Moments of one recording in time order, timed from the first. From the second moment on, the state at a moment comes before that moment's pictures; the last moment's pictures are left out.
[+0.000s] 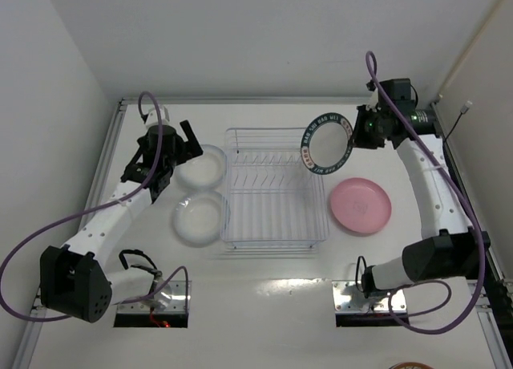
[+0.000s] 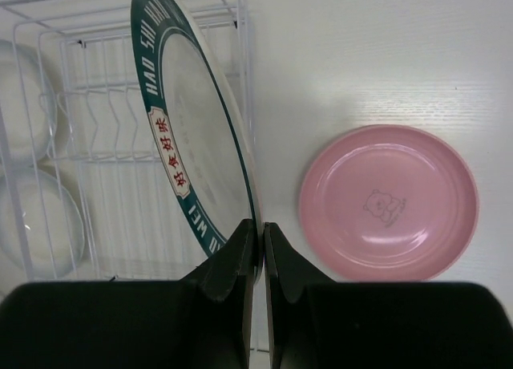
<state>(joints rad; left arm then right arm) -0.26 1.20 0.94 -0.20 -0.30 -0.48 0.05 1.44 1.57 -0.98 -0.12 0.24</state>
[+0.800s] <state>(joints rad) -0.27 1.11 0.91 -0.26 -0.41 -0.48 0.21 1.64 1.61 -1.03 0.15 0.28</state>
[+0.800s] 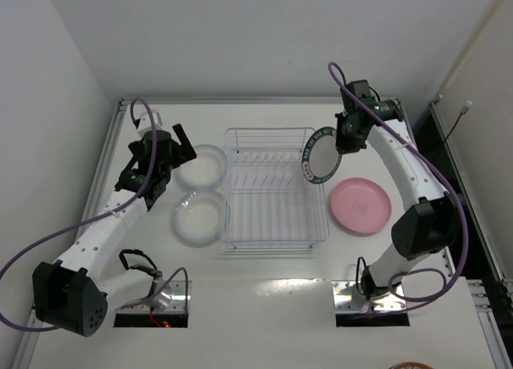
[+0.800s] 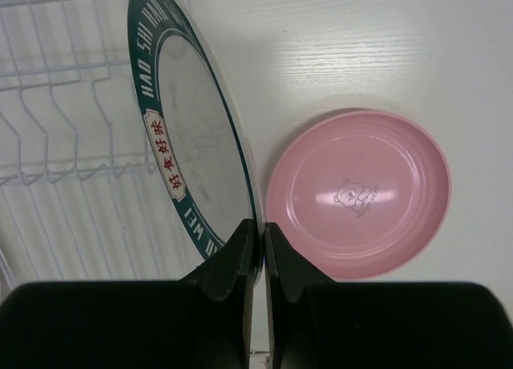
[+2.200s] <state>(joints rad) -0.28 1.04 0.85 -0.28 -0.43 -0.50 0.37 1.72 1.70 -1.09 0.18 0.36</state>
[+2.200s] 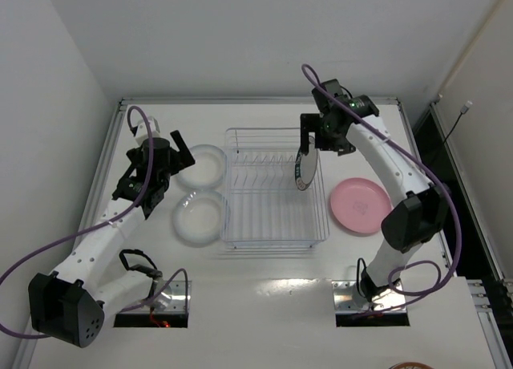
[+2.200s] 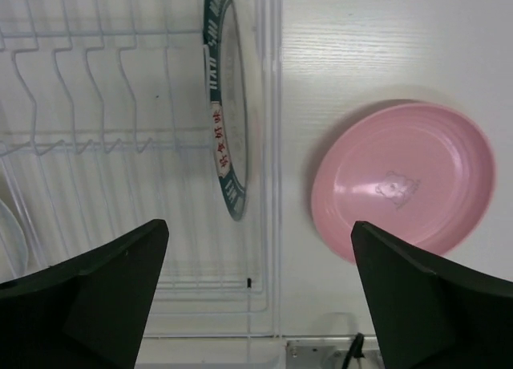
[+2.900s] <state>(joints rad) -0.28 1.04 0.85 -0.27 -0.42 -0.51 -0.38 1.33 1.11 -1.09 0.07 0.44</state>
